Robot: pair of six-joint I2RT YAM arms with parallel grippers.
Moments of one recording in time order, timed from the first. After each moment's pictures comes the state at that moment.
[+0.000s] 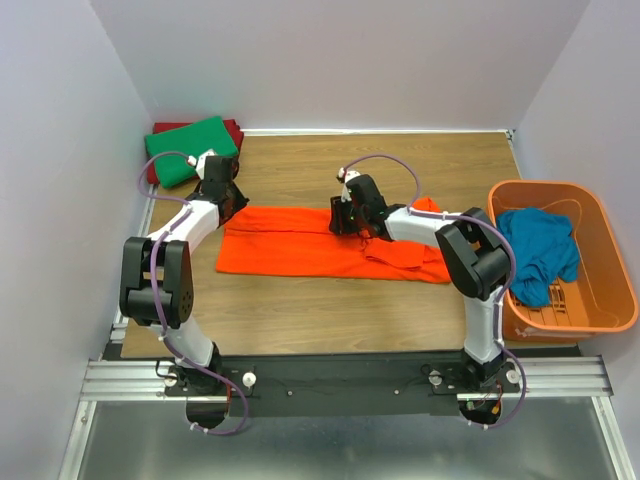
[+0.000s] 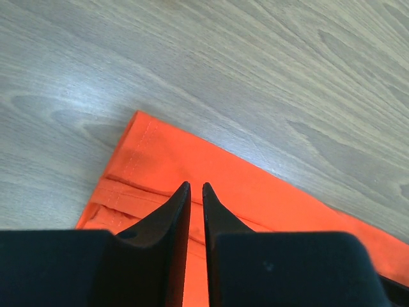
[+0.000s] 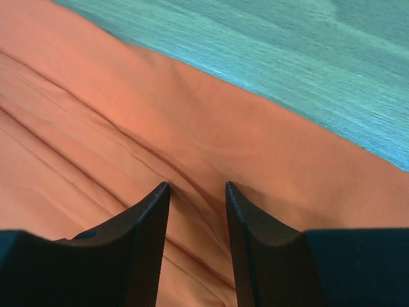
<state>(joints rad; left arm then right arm) -0.10 1.68 1.10 -0.17 -0.15 -0.62 0.61 2.02 1.26 0.04 -0.07 0.28</state>
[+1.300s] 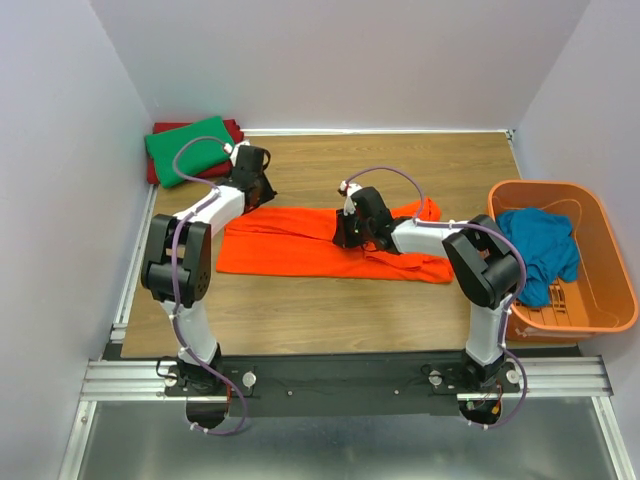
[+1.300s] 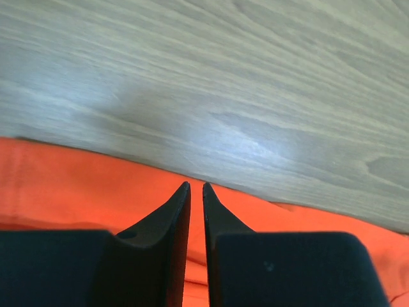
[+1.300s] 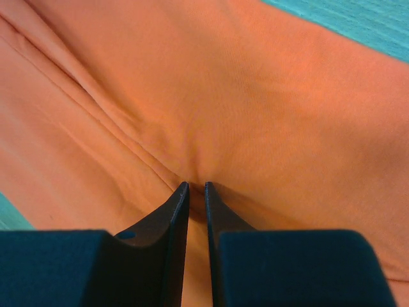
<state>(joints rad) -0.22 1.86 1.29 -0.20 -0.12 -0.60 0.63 1.94 1.10 0.11 -0.16 0.28</state>
